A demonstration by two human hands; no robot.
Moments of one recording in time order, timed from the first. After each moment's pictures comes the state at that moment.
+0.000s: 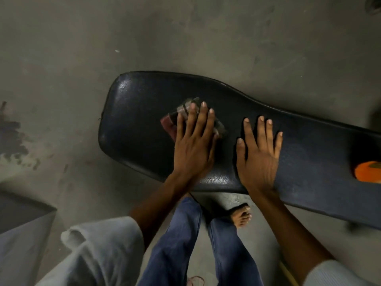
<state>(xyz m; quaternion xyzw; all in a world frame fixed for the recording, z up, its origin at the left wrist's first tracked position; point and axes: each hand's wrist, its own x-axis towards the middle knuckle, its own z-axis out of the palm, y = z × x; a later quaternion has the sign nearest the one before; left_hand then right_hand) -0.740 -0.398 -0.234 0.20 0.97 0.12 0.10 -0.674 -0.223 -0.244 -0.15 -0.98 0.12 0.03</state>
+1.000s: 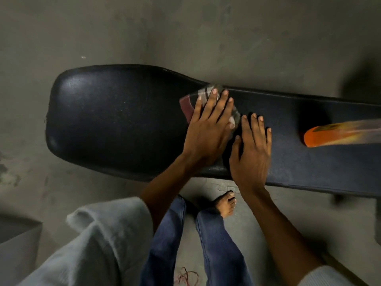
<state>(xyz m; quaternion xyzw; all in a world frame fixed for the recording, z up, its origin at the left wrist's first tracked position) -0.710 -0.242 -0.241 0.34 0.93 0.11 0.11 -0.602 -0.136 -0.246 -0.24 -0.94 0.22 0.07</state>
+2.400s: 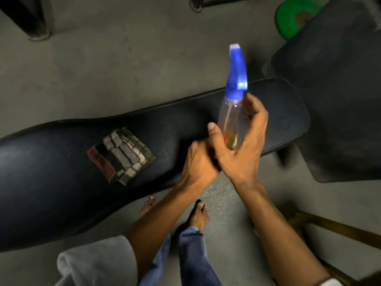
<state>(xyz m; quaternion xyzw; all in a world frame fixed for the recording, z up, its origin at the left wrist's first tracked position) -0.581 -0.096 -0.180 0.31 0.81 0.41 0.29 -0.518 -0.019 -0.130 -0.36 -0.78 0.38 0.34</state>
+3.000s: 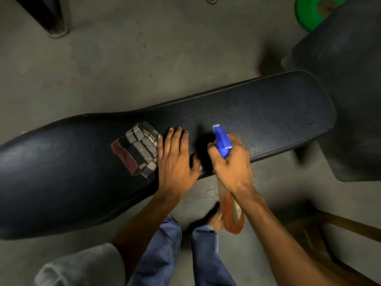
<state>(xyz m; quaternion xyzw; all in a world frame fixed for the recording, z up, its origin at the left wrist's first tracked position) -0.626 -0.195 -0.233 0.39 0.90 0.19 0.08 -0.528 -0.072 -0.171 -0.44 -0.77 0.45 0.10</state>
